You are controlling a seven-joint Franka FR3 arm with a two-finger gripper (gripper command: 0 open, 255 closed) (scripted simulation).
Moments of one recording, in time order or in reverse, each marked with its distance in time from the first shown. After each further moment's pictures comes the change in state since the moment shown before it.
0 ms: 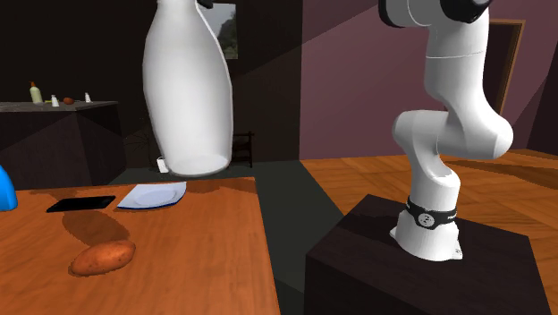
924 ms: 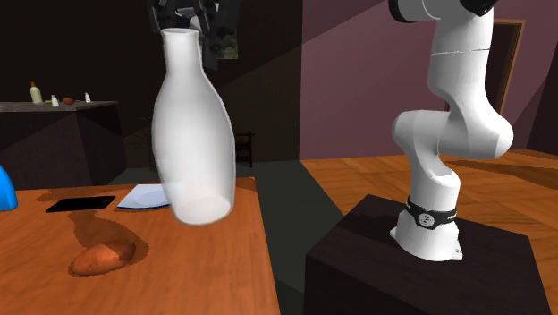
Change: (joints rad) arm 0.051 -0.130 0.014 -0.373 -0.061 0.252 0.007
